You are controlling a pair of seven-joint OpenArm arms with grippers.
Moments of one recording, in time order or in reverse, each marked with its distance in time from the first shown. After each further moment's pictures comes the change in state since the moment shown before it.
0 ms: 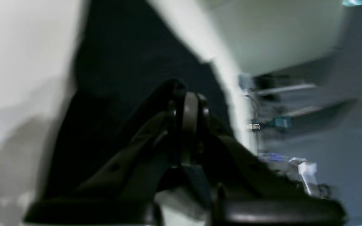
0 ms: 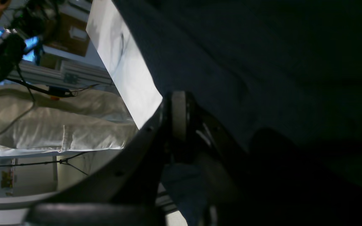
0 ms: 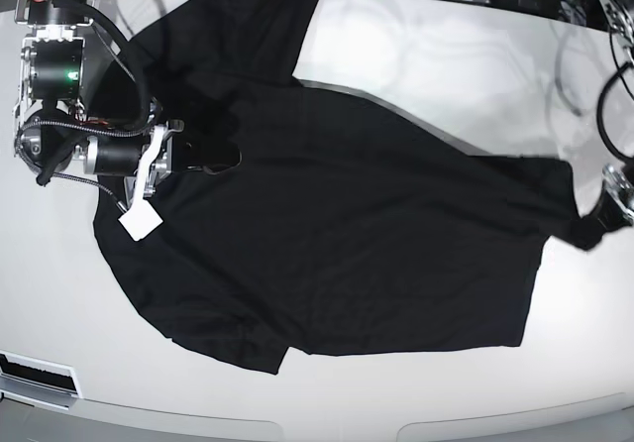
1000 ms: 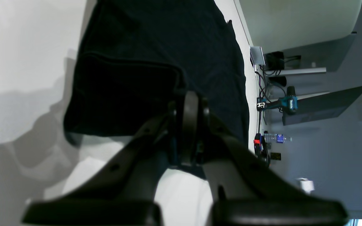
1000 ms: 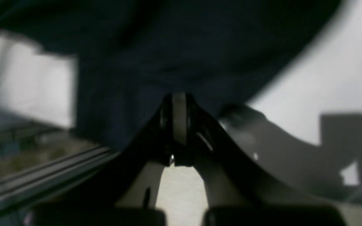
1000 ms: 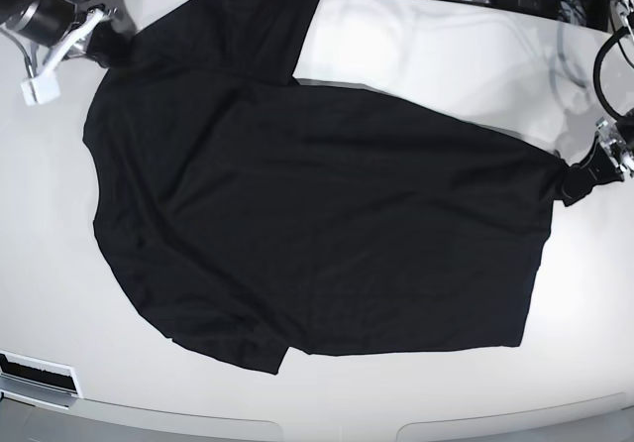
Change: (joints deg) left arm 7.8 -0.1 0.0 -0.2 1.1 0.0 1.2; right arm -28.9 -6.3 27.8 15.1 -24.2 0.0 14.1
